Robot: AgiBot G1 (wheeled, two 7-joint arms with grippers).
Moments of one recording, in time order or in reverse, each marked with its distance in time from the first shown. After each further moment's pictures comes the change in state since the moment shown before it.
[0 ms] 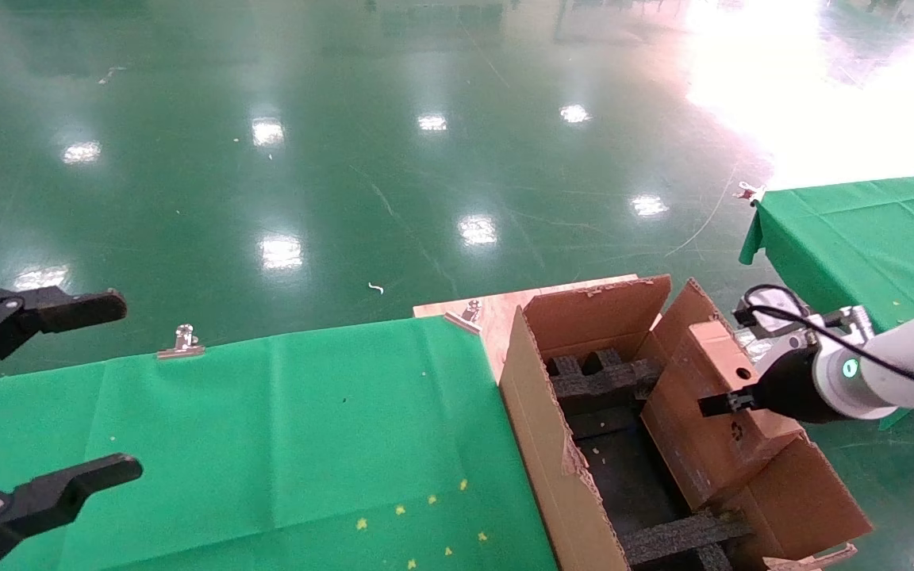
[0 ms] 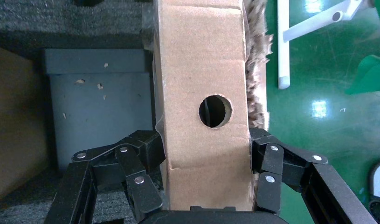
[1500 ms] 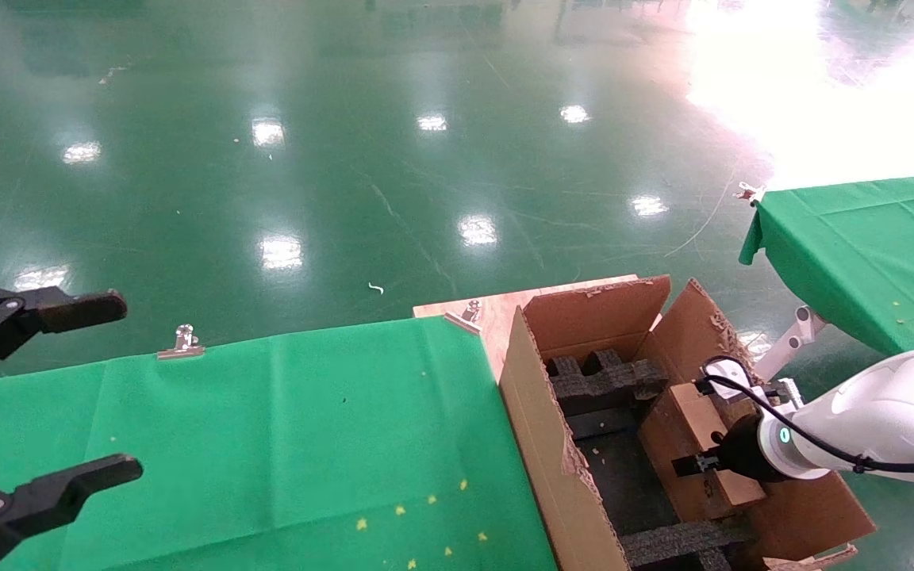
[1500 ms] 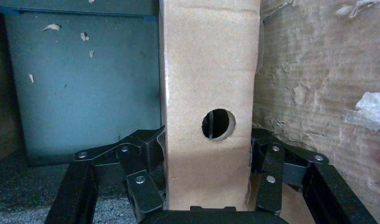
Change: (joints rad) left arm 0.000 0.000 0.000 0.000 0.000 0.000 0.000; right arm -0.282 -0.145 -0.047 -0.189 0.037 0.187 0.030
